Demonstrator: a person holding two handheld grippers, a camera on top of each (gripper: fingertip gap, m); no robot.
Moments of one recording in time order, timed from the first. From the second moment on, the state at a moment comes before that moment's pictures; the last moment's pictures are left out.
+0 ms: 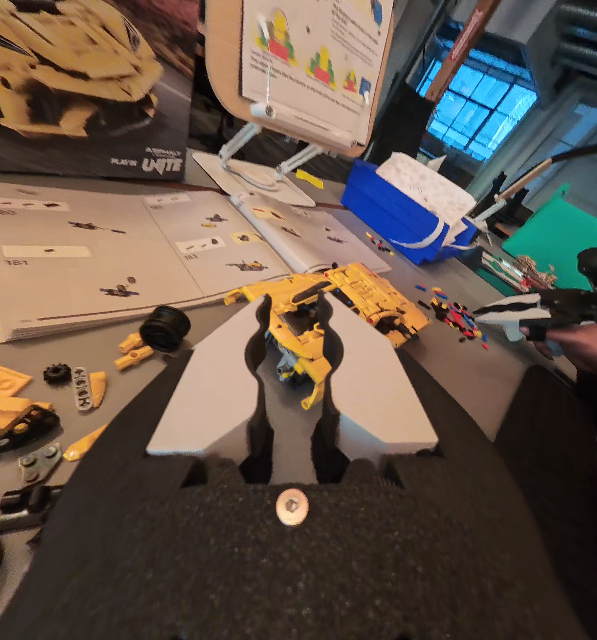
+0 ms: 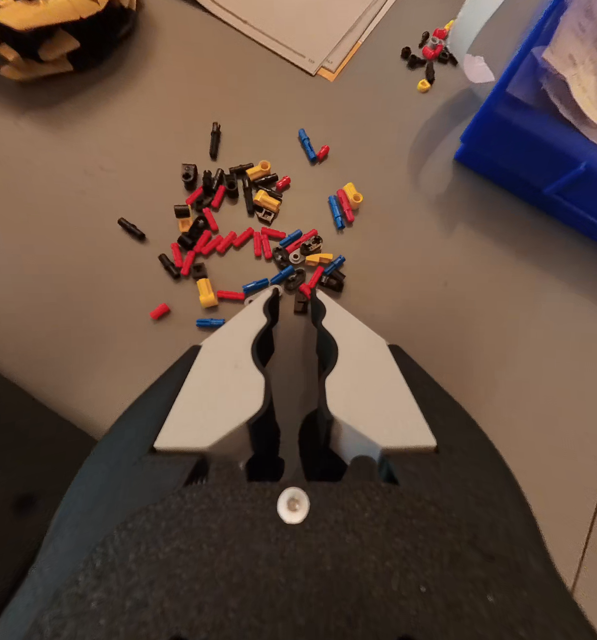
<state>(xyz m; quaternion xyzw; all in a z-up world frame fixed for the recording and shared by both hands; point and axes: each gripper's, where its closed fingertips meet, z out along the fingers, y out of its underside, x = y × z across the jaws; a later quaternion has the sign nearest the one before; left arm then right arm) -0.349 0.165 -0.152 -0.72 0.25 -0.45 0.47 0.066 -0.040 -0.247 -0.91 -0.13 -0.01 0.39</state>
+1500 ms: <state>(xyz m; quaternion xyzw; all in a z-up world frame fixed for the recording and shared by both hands) -0.329 0.151 -0.161 -0.71 0.31 -0.44 0.46 0.062 -0.026 -0.254 -0.88 -0.37 0.08 0.28</state>
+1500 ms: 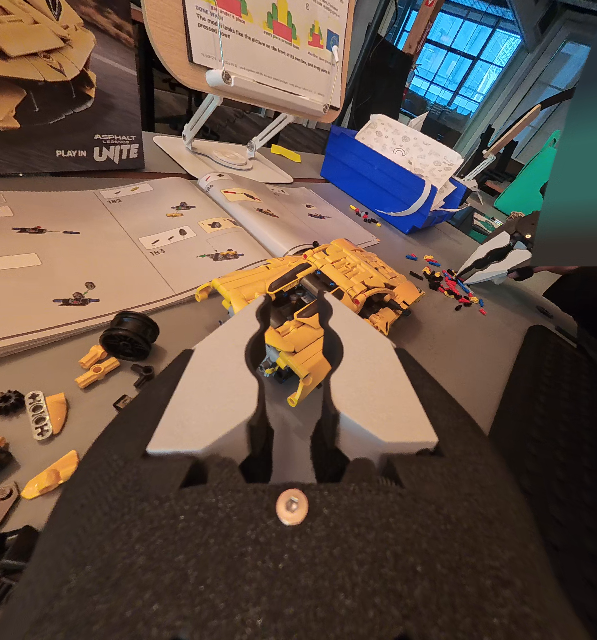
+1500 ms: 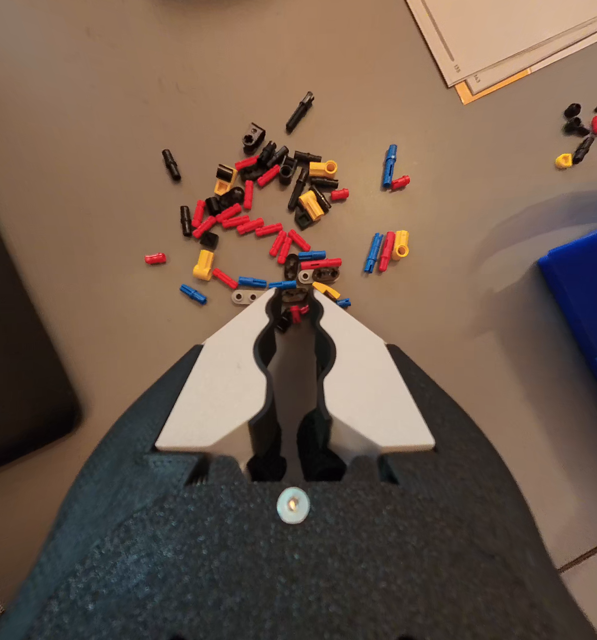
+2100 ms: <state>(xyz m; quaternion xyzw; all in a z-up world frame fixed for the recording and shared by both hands) -0.329 0.151 -0.158 -0.70 0.31 -0.44 0.46 0.034 -0.020 -0.219 -0.87 -0.38 0.05 0.32</state>
